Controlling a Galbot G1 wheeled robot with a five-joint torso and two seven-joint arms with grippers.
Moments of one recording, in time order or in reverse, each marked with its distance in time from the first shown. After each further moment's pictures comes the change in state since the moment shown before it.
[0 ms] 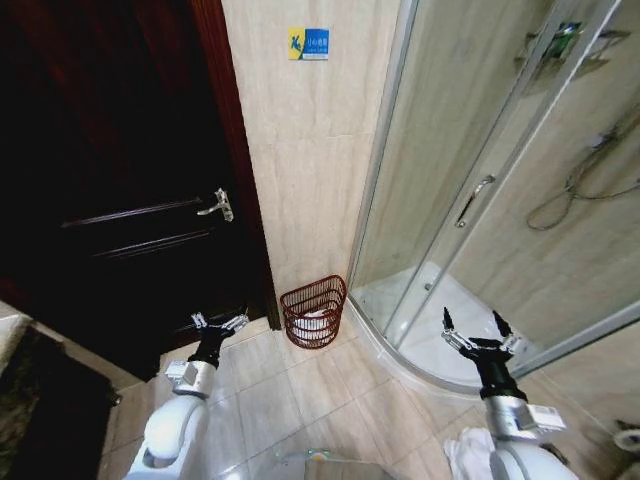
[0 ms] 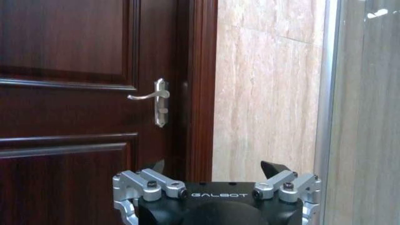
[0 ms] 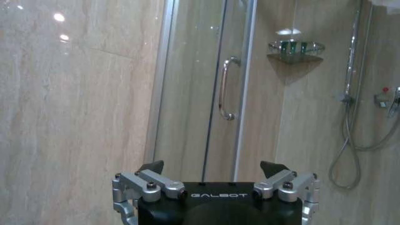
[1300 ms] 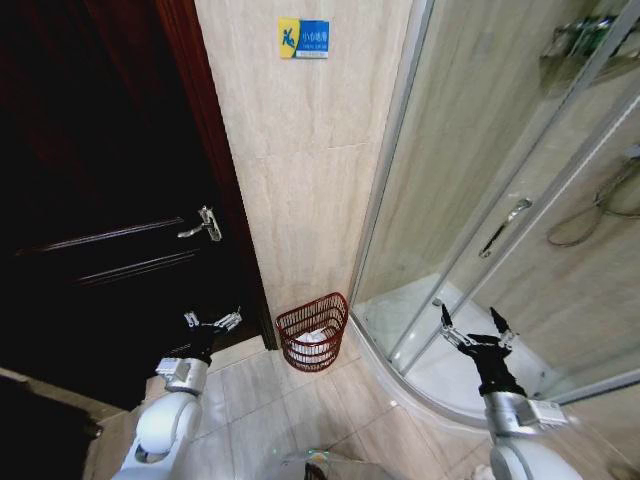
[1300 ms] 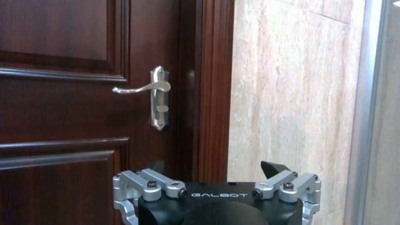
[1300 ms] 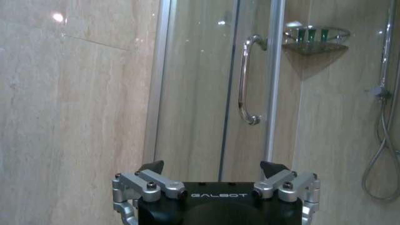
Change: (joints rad) left arm -0.012 0.019 -0.037 0.028 -0.039 0.007 0.010; right arm 0.011 -0.003 -0.002 0.017 0.021 -0.029 -0.014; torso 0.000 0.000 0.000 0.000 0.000
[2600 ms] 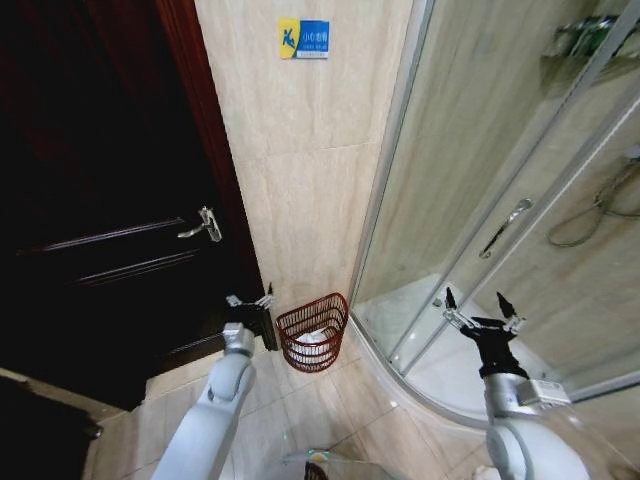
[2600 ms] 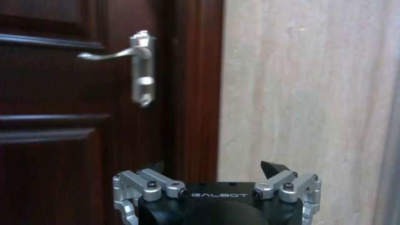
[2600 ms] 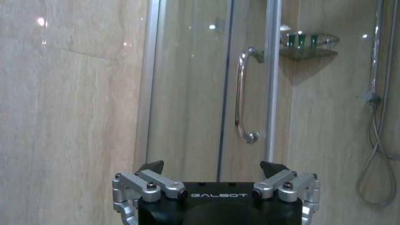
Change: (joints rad) left arm -0.220 -0.070 0.220 0.155 0.139 0.081 -0.263; right arm 0.080 0.021 -0.003 0.047 -0.007 -0.115 0.032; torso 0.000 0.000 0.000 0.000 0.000
